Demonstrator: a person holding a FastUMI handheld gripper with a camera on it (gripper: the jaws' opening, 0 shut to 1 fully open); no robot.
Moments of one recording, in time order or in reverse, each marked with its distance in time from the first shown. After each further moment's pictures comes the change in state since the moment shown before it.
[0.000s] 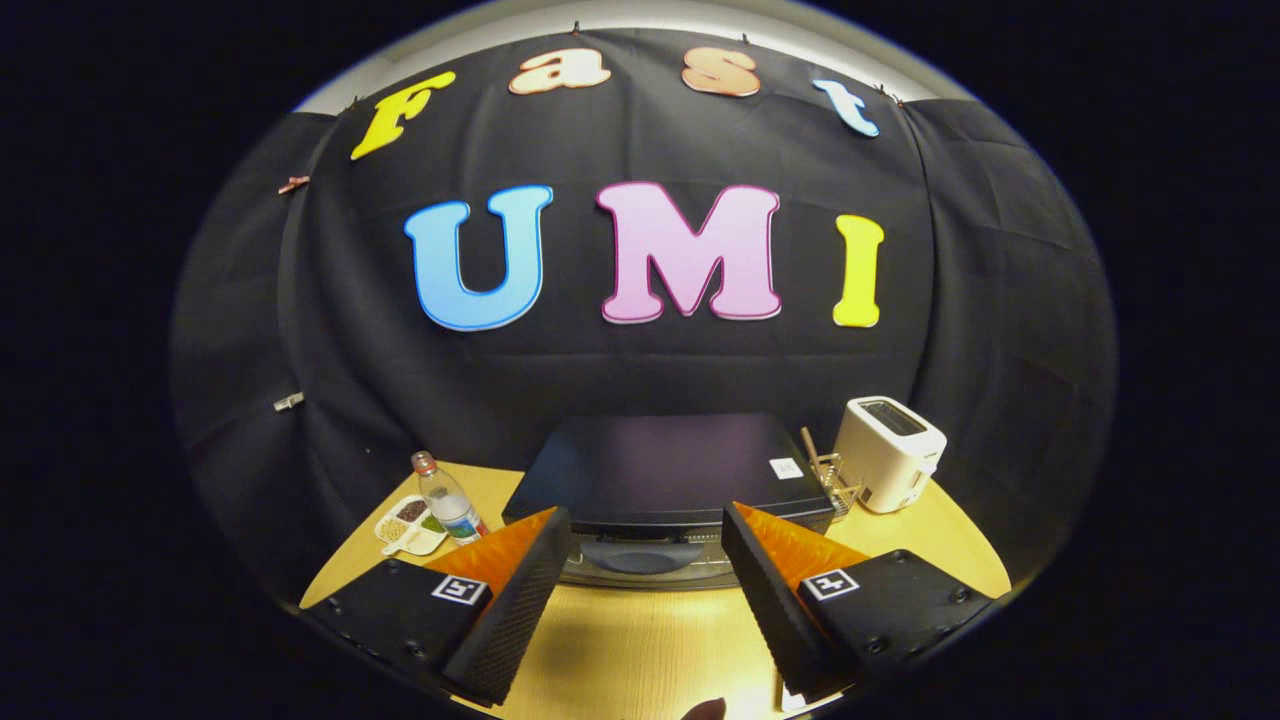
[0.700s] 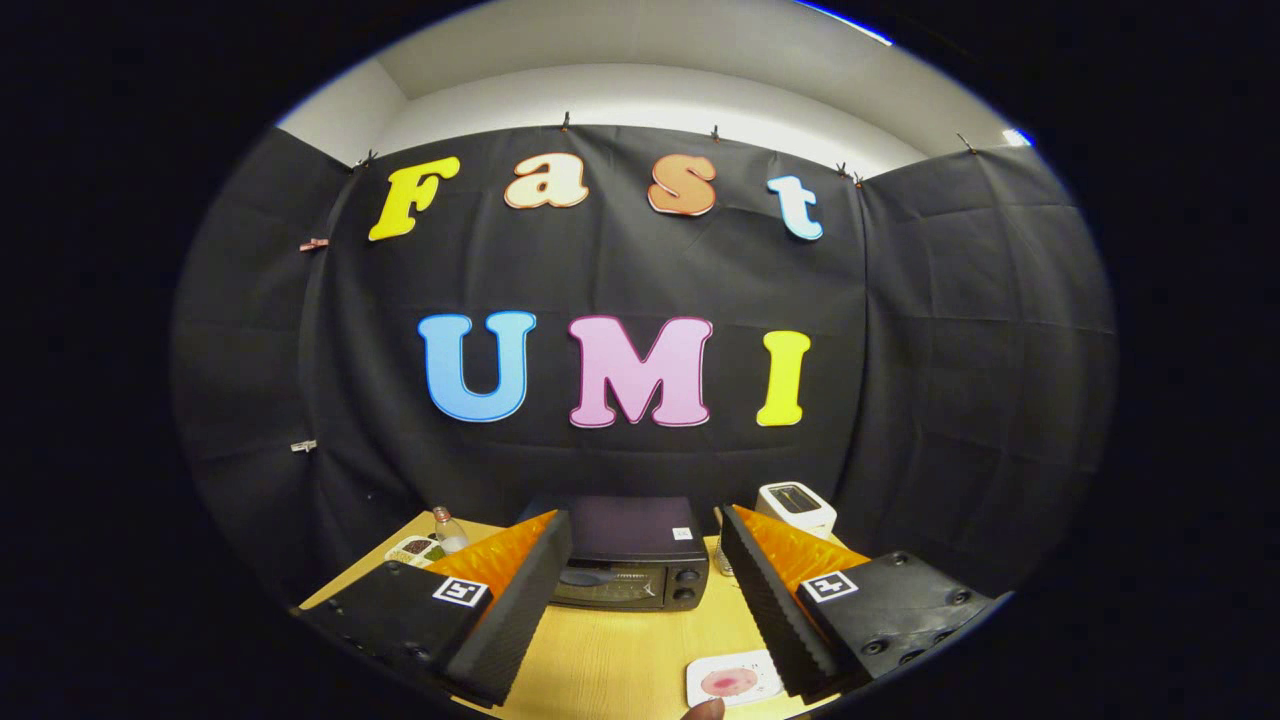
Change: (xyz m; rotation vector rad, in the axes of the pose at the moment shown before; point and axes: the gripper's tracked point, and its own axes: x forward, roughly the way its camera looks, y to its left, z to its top) arm -0.198 -0.061 0.112 -0.036 -0.259 -0.045
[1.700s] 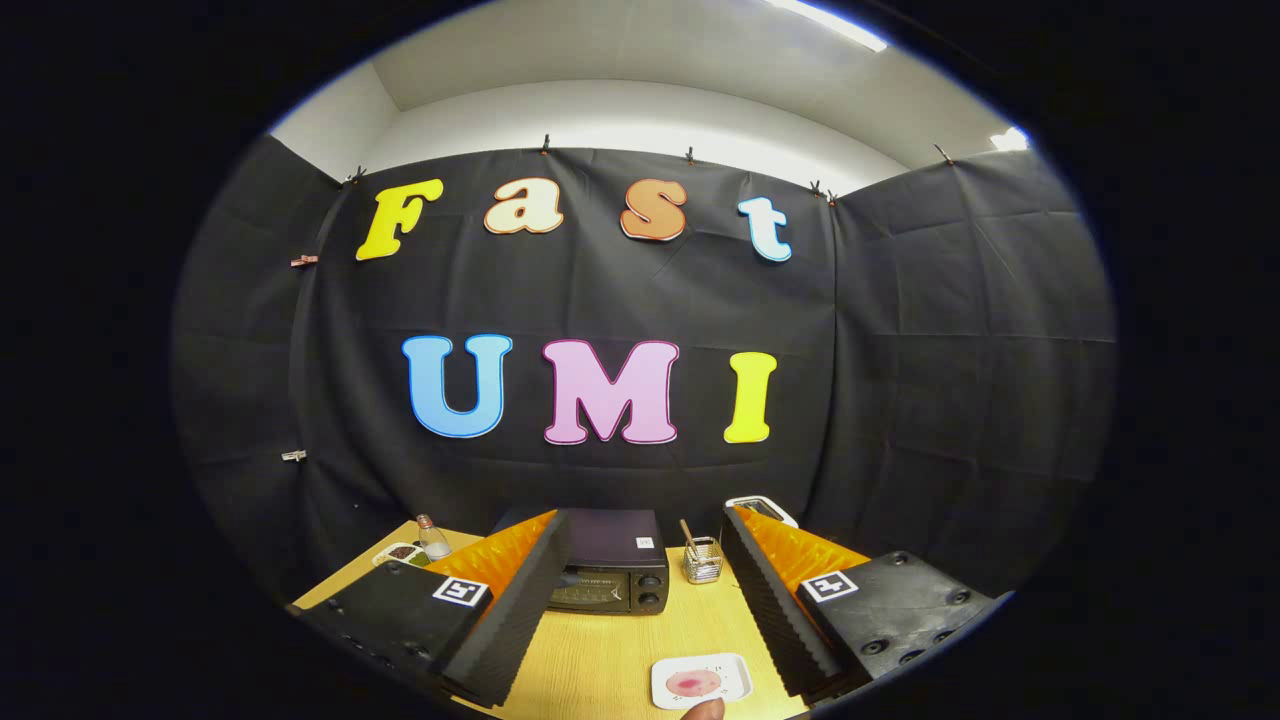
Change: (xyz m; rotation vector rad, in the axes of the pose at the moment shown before) arm -0.056 -0.059 0.039 0.004 -0.081 -0.060
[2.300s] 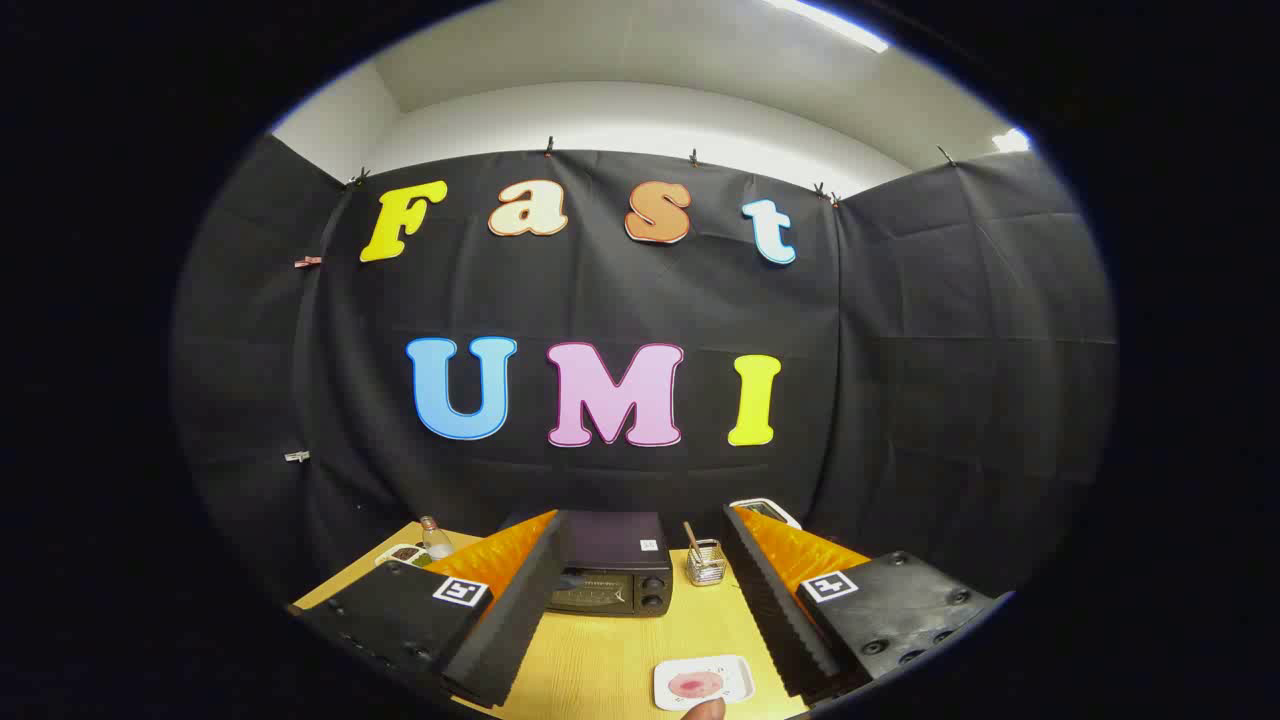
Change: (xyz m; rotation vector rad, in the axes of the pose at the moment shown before) arm 0.002 0.004 0.001 -0.005 -0.001 0.010
